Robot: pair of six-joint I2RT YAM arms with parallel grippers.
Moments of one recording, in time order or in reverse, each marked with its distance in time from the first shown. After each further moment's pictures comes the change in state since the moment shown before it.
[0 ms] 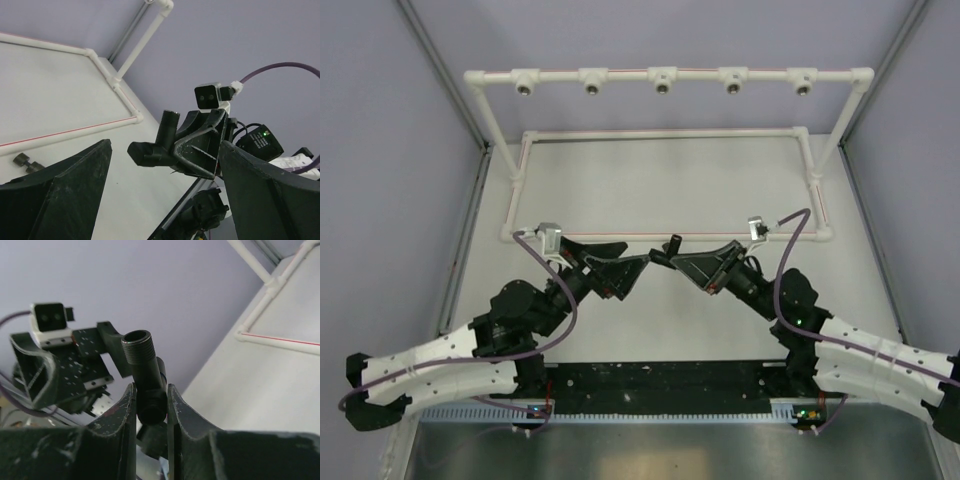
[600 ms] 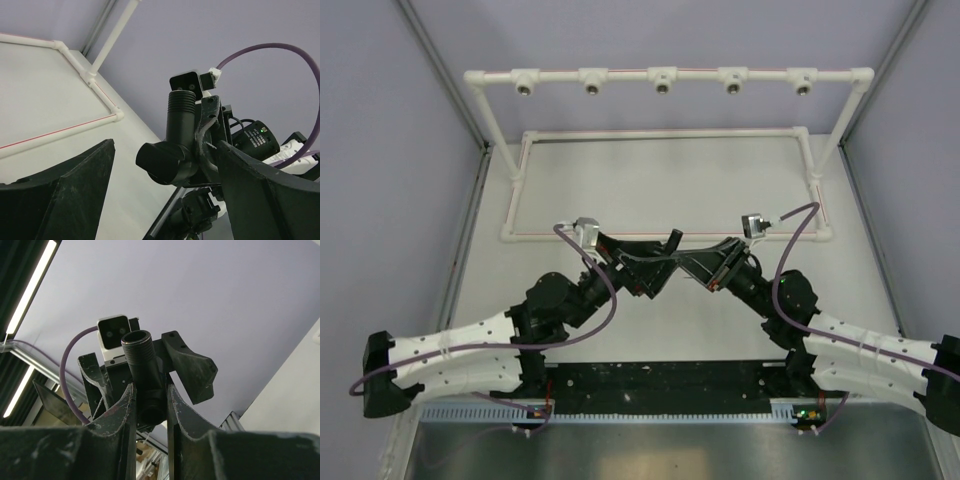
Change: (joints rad) left arm 0.000 0.212 -0.020 0.293 0.117 -0.010; right arm 0.000 0.106 -0.017 0.341 -0.047 0.303
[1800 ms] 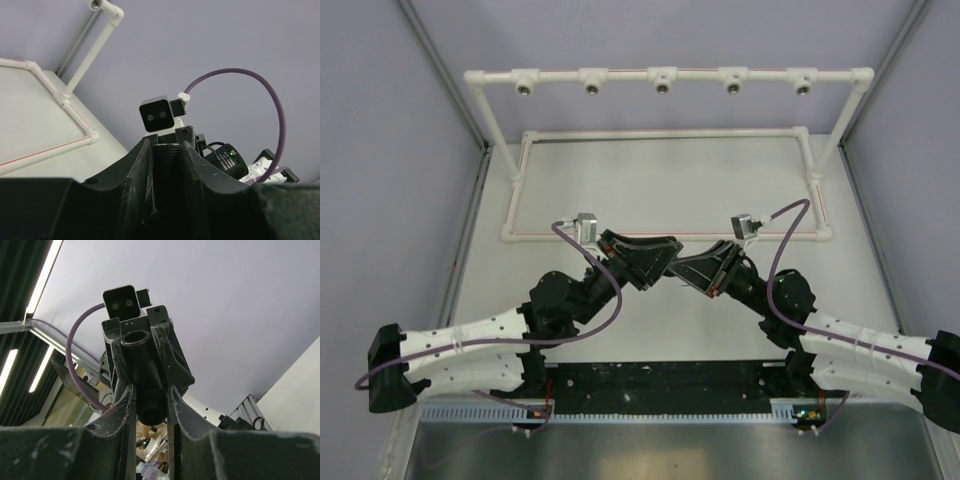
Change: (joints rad) left arm 0.005 0.098 0.003 0.212 0.016 -0.029; right arm 0.000 0.034 -0.001 0.042 -0.114 0.046
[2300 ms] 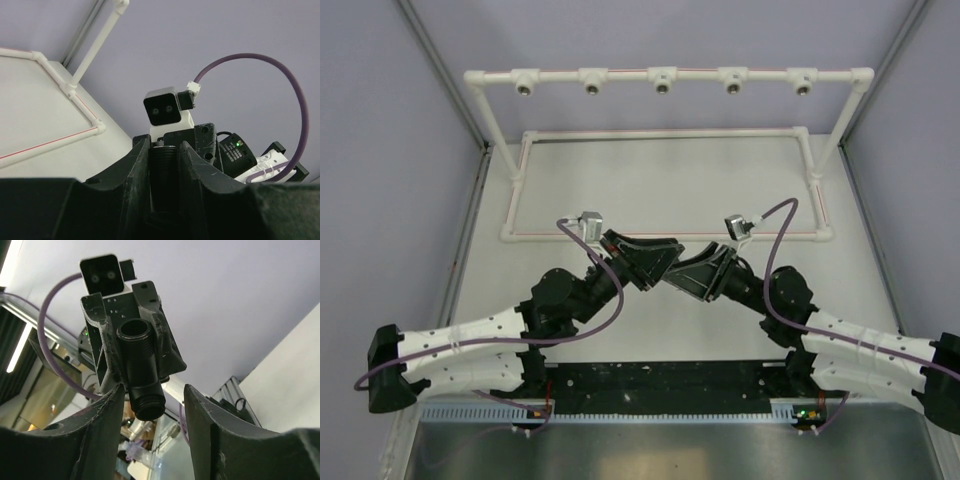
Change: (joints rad) left arm -0.001 0.002 0.026 -0.060 0.010 0.002; right arm 0.000 -0.001 0.016 -0.060 -0.069 -0.052
